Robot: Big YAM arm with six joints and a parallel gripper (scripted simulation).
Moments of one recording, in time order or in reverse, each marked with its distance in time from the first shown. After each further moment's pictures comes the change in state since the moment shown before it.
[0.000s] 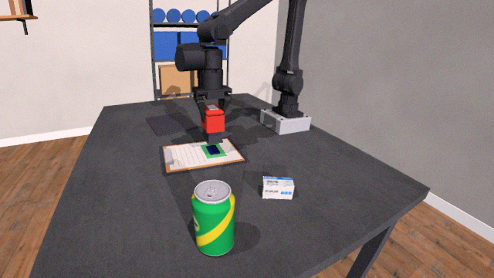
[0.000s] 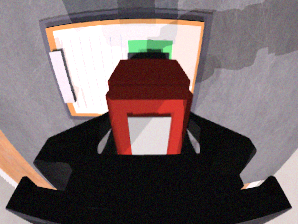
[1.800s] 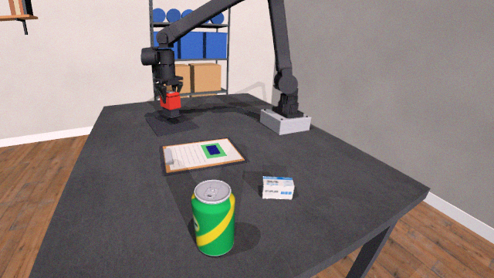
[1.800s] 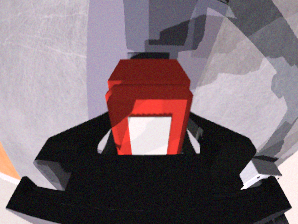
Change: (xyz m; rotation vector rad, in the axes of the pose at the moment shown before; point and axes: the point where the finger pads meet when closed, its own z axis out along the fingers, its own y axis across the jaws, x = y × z) arm -0.303 0.098 0.008 0.014 0.007 -0.426
